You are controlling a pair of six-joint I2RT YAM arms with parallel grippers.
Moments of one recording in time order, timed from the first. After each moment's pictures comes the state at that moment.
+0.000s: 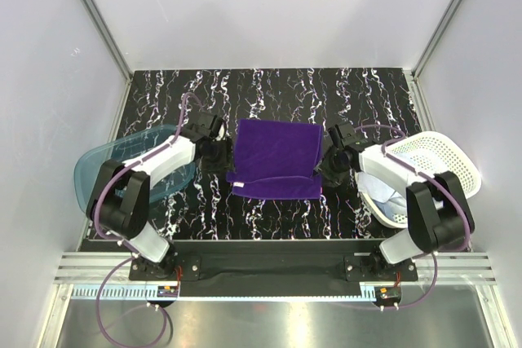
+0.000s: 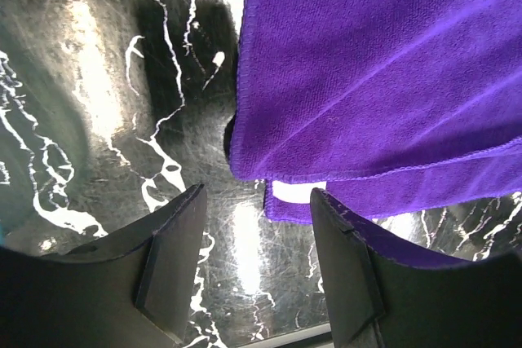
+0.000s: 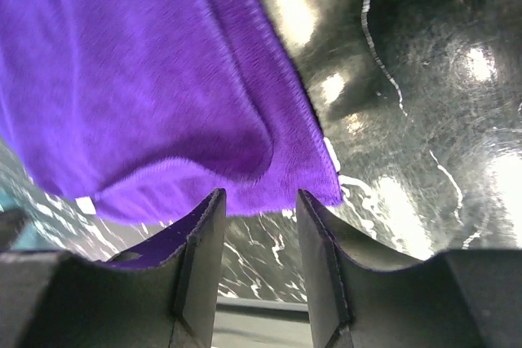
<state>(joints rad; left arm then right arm) -0.41 1.59 1.02 -0.57 0.12 -0.48 0.38 1.49 0.89 -0.56 -0.10 0.98</state>
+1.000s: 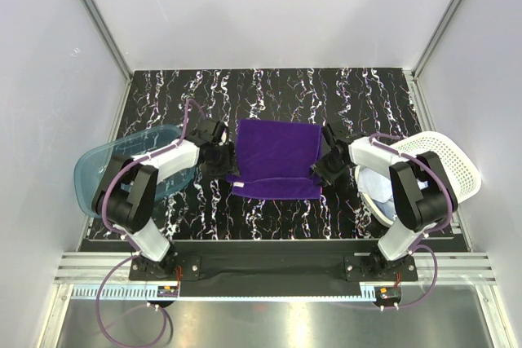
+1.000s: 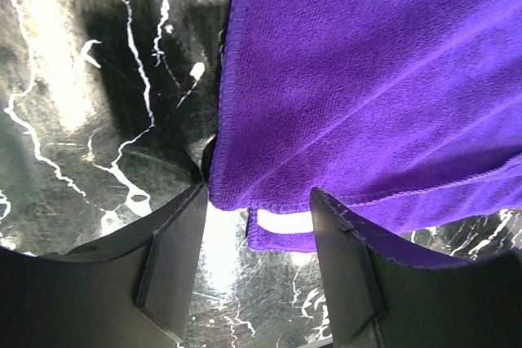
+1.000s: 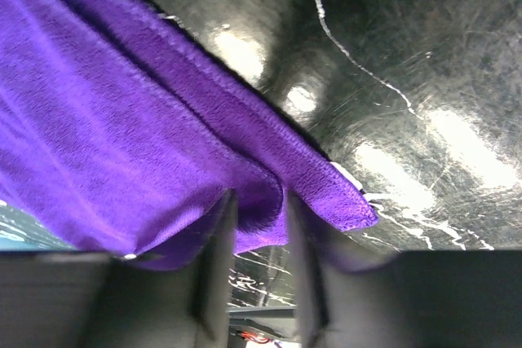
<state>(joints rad) -0.41 1.65 0.96 -0.45 0.16 -0.56 0.38 1.67 0.96 -0.60 -0.12 1.28</state>
